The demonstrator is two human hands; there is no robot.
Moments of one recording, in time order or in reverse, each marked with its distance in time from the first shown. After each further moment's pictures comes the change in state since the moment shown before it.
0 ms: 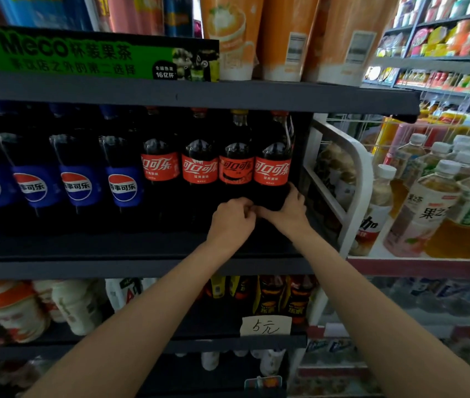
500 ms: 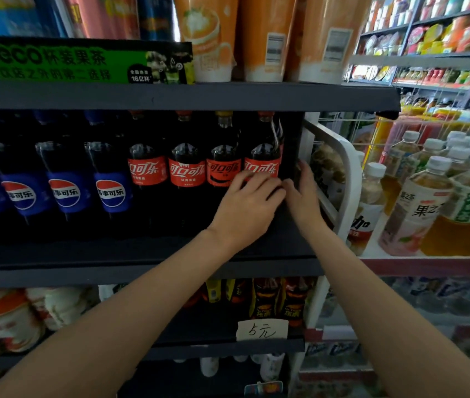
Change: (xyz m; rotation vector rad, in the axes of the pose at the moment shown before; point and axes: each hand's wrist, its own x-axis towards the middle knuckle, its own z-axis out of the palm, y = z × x) left_hand 0.012 0.020 0.008 0.794 0.419 0.902; right_hand 0.015 0.002 -0.032 0.294 0.208 -0.260
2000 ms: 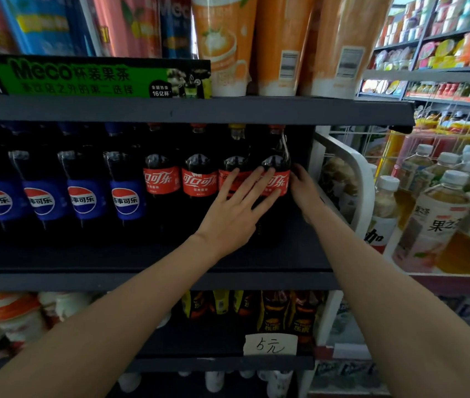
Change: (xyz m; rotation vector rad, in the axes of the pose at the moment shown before) left_hand -0.019 -0.031 -0.001 0.334 -0.212 0.052; right_hand 0.057 0.003 0.020 0.048 -0.120 0.142
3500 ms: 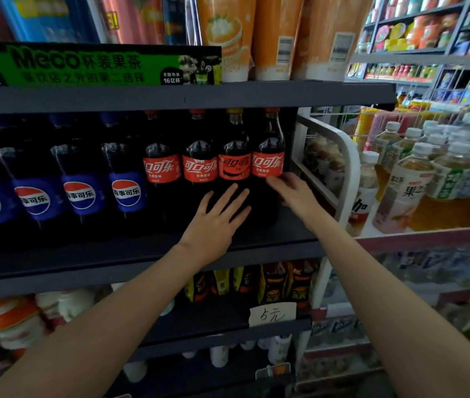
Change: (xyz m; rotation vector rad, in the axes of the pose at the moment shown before) left_hand -0.060 -0.009 0.005 -0.213 -0.374 0.111; right_hand -0.082 -0.009 0.001 -0.061 -0.056 0.098
